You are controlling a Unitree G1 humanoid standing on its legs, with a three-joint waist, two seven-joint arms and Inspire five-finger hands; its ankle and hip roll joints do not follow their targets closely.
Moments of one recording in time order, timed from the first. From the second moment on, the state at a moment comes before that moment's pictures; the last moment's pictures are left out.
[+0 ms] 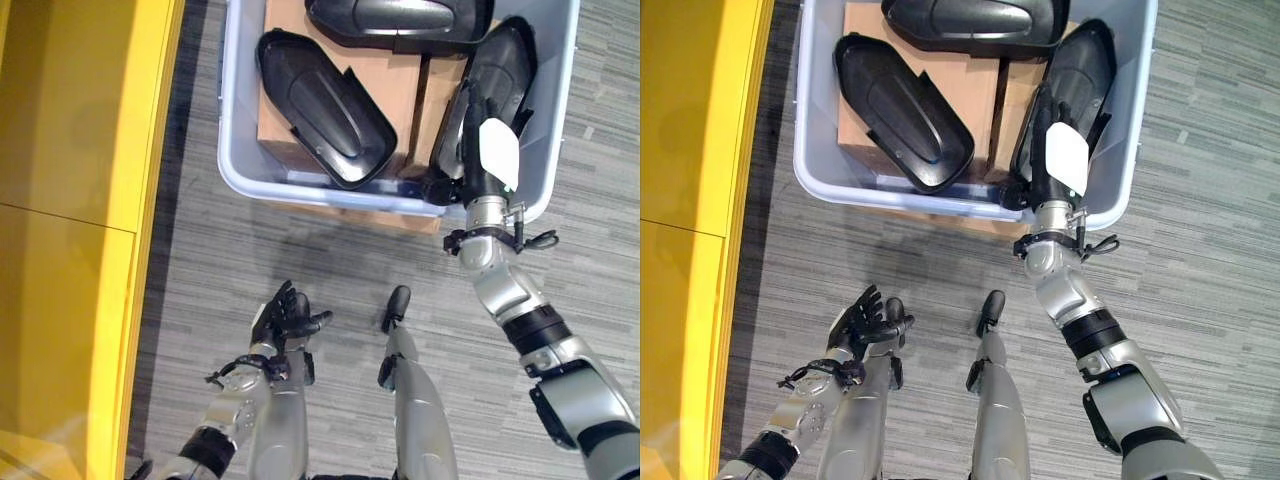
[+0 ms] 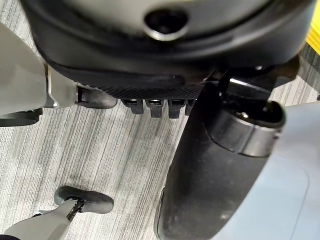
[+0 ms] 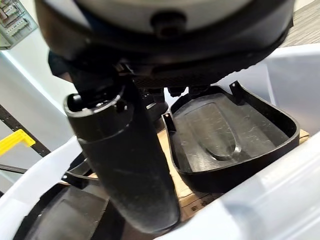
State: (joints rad) left arm -0.18 0.33 -0.35 0.46 -0.62 -0.09 0.15; right arm -0.83 -0.49 0.37 0.46 -0.33 0.19 -0.51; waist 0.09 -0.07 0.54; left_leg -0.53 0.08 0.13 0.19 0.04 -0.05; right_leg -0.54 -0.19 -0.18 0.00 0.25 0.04
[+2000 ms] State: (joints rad) left arm -0.19 0.34 -0.43 0.45 -0.62 -0.12 0.15; right arm -1.10 -0.48 0.37 1.04 -0.47 0.32 -0.71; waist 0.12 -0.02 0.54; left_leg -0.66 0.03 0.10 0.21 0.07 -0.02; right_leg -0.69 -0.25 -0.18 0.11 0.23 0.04
